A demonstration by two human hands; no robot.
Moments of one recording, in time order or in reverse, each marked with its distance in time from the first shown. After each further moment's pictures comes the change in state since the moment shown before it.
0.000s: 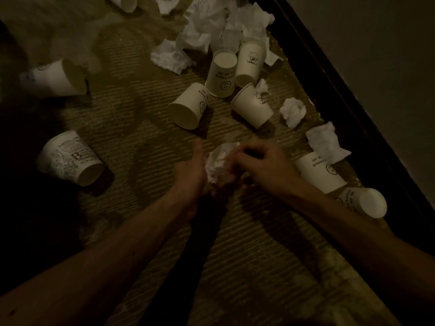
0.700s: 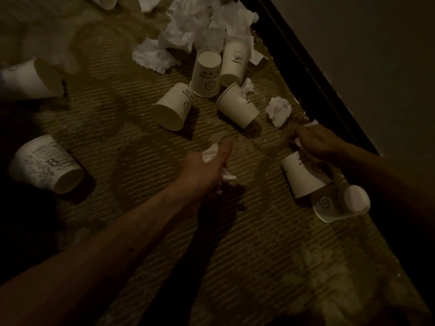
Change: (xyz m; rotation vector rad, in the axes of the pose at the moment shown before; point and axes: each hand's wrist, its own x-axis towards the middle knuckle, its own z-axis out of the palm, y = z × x) left_hand -0.003 0.007 0.031 0.229 -0.087 0.186; right_hand 0.045 0.039 -0.136 -0.636 0.206 0.377
